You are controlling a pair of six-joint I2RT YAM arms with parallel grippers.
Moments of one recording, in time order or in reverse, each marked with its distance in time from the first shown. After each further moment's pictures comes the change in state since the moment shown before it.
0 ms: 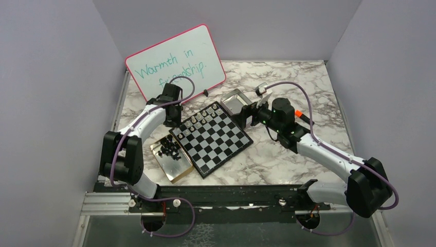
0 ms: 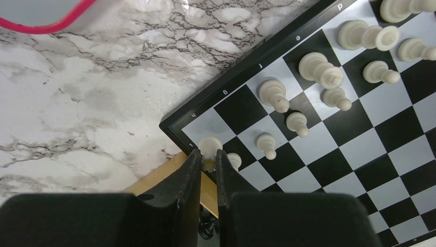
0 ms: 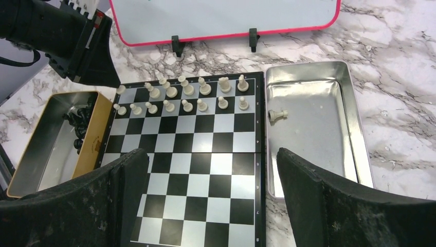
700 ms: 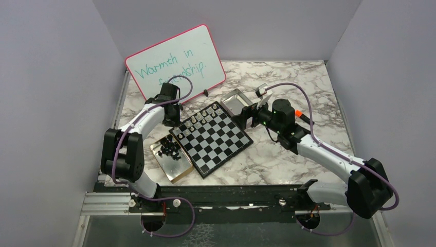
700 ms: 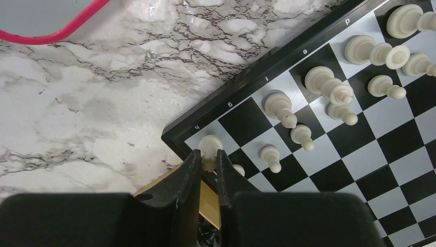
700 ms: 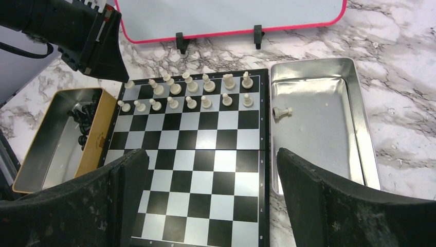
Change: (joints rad) left arm 0.035 0.036 0.000 0.022 0.037 0.006; right arm 0.000 -0.009 -0.018 0.007 -0.013 0.008
